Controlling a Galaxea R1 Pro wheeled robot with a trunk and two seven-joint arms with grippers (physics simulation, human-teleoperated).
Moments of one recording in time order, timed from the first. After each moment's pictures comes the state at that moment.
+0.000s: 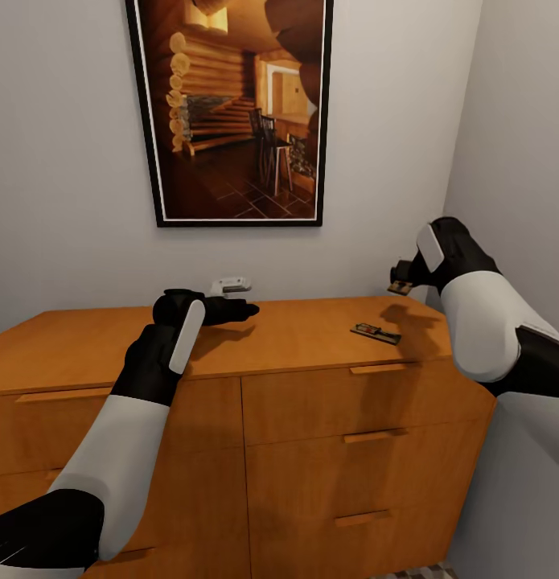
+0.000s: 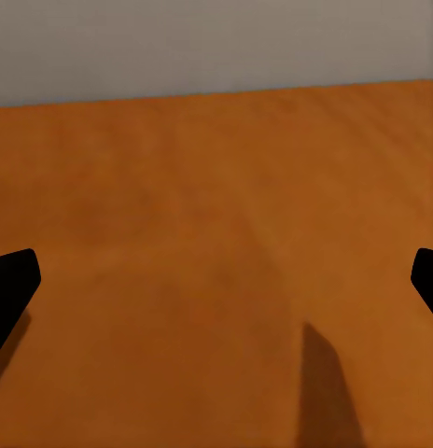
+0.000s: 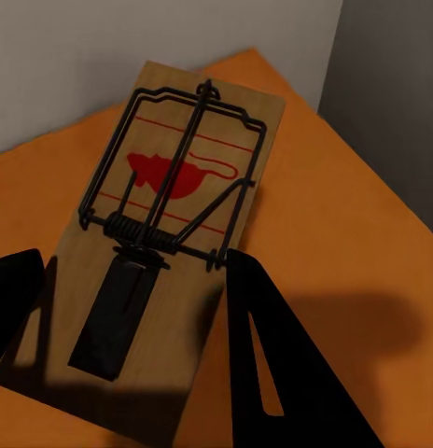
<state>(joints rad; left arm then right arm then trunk) -1.00 -0.13 -0.11 -1.21 0.24 1.04 0.04 -1.56 -0.03 -0.39 -0.43 0.13 1.04 -0.34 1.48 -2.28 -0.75</state>
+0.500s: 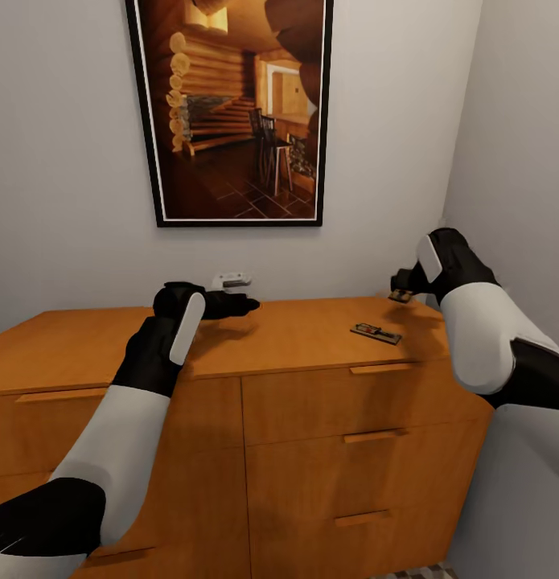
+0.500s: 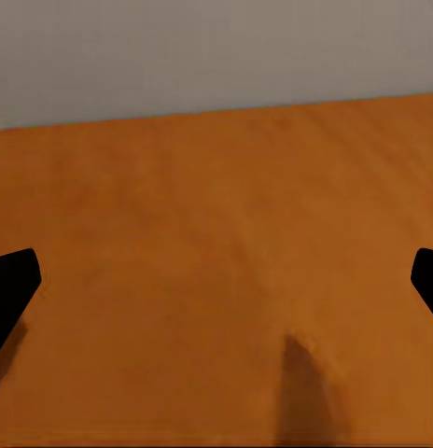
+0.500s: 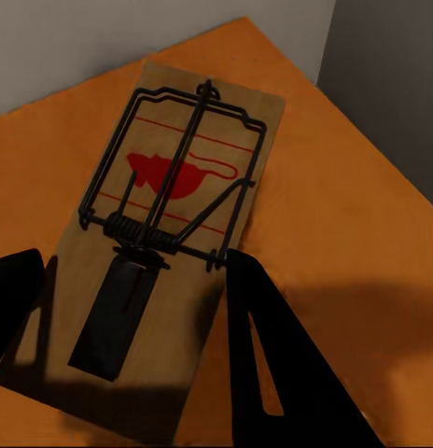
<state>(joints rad) -1.04 -0.12 -0.11 -1.17 0.26 1.04 0.05 -1.52 -0.04 -0.34 -0.46 0.09 1.04 -0.34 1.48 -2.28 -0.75</state>
